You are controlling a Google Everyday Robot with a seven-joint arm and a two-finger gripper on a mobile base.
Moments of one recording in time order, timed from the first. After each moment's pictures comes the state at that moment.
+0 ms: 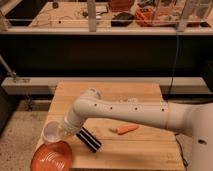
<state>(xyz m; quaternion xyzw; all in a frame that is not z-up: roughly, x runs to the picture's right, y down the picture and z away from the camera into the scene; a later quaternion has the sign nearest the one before) -0.207 0.211 0.673 -0.15 -0.45 -0.43 0.77</state>
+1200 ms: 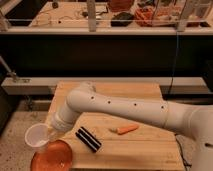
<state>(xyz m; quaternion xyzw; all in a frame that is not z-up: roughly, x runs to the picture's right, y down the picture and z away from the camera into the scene) -0.235 0.193 0.605 -0.11 -0.54 -0.48 0.68</state>
